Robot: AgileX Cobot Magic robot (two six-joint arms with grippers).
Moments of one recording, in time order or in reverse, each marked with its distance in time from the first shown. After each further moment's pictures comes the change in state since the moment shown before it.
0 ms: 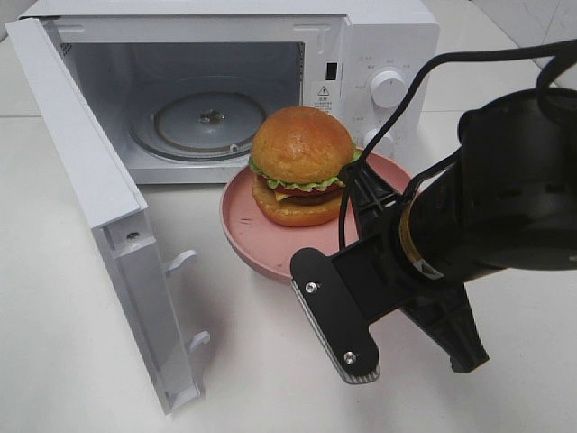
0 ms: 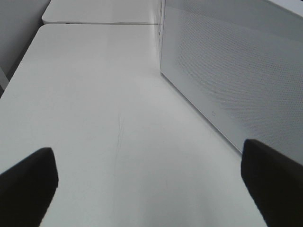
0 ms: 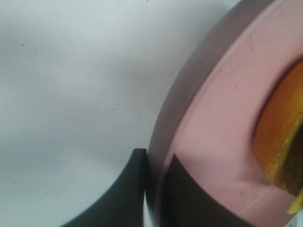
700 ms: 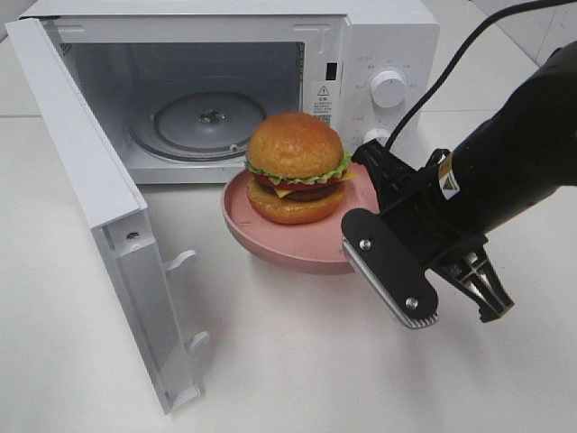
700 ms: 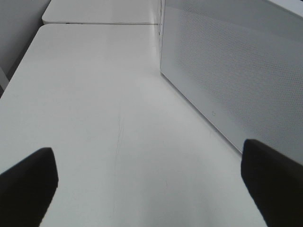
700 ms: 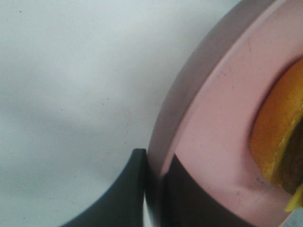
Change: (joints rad) left arm 0.000 0.000 0.000 0.000 0.000 0.000; right arm -0.294 0.001 -0.032 0.512 -0.125 -0.820
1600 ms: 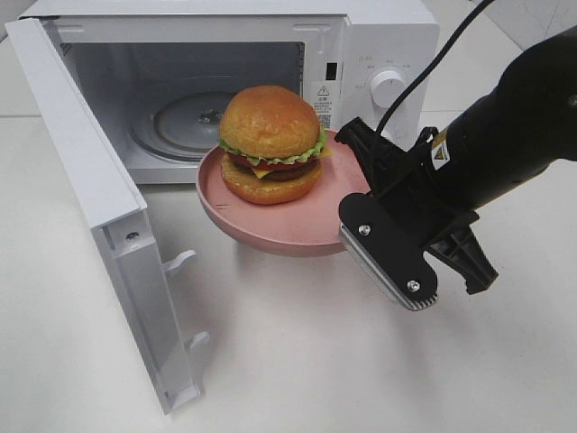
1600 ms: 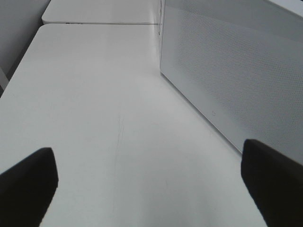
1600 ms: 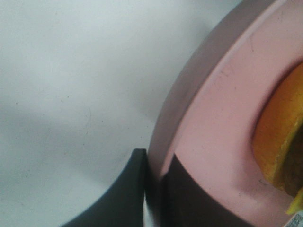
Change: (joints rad) left arm 0.000 0.000 0.000 0.000 0.000 0.000; right arm -0.028 0.017 -0.043 0.124 -0.051 -0.252
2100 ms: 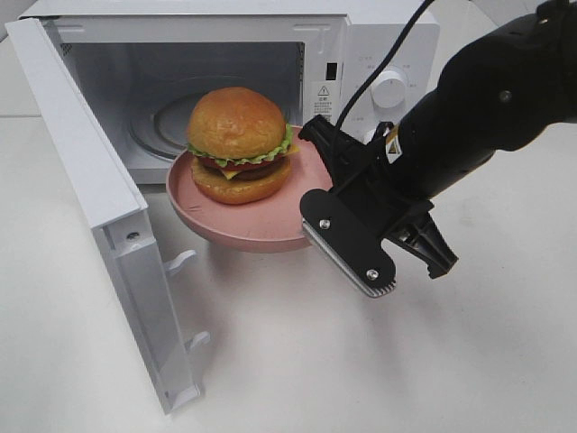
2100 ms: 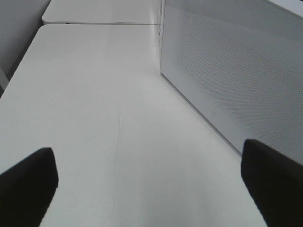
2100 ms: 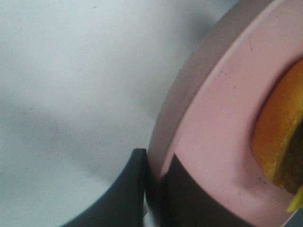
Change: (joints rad) left arm 0.000 0.000 0.000 0.000 0.000 0.000; right arm 0.040 0.103 -0.100 -0.038 -0.002 0.011
